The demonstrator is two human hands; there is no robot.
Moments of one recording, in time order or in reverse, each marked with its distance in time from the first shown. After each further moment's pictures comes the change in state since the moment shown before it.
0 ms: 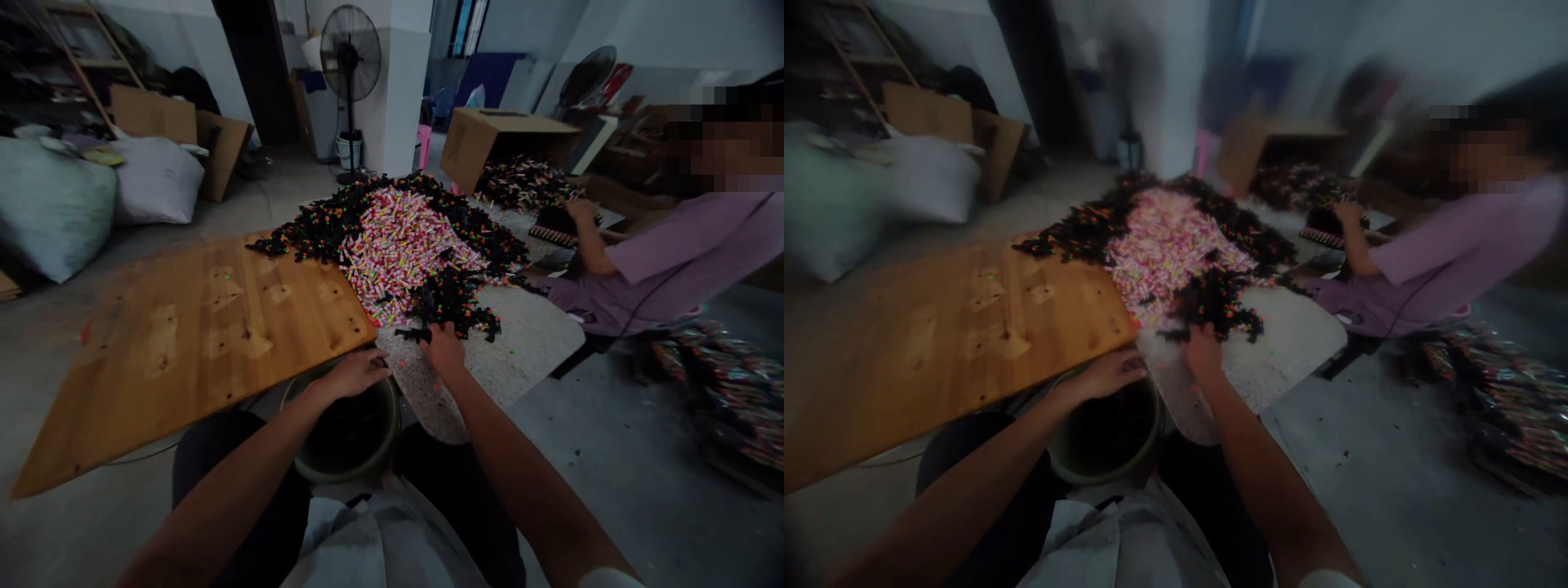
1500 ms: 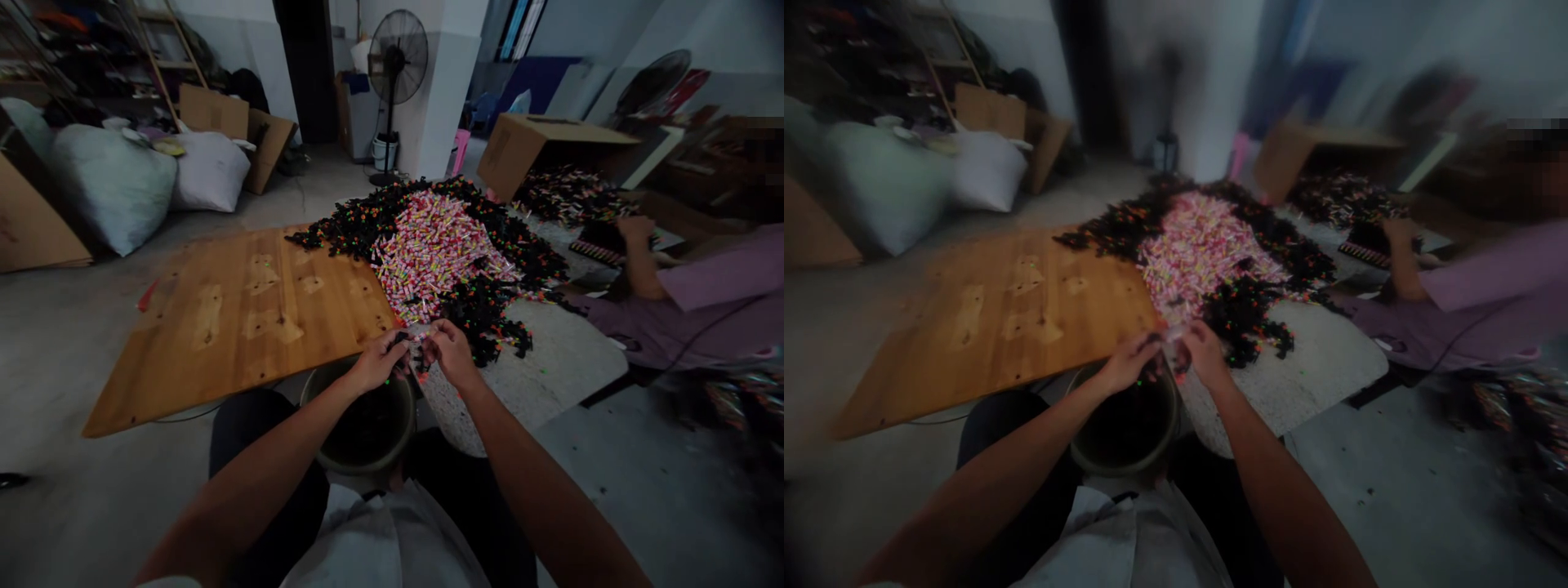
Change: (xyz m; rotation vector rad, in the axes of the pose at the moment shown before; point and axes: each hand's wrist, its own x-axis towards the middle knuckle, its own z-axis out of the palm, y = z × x) left_hand -0.012 0.027 -0.003 -0.726 0.229 0.057; right_hand -0.016 -0.053 -0.027 1.388 -0.246 -0.156
